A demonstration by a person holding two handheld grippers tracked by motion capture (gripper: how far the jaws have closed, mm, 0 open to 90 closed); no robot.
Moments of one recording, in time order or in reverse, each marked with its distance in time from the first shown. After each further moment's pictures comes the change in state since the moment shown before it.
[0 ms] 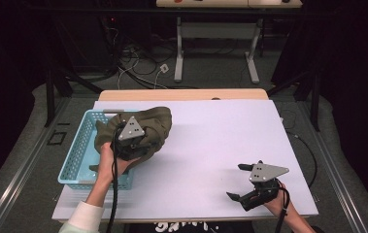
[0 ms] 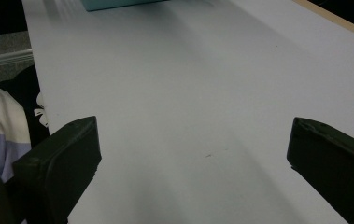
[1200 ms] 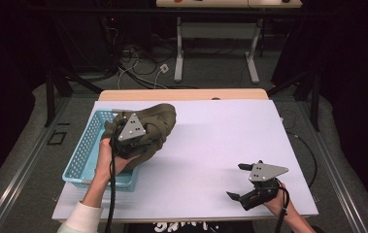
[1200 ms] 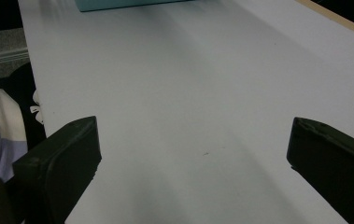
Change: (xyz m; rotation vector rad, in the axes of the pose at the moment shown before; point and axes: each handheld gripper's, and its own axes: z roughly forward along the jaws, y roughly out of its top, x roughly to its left) left arm -0.005 0.021 -0.018 -0.033 0.015 0.096; right arm -0.001 -0.001 0.001 0.006 -0.005 0.000
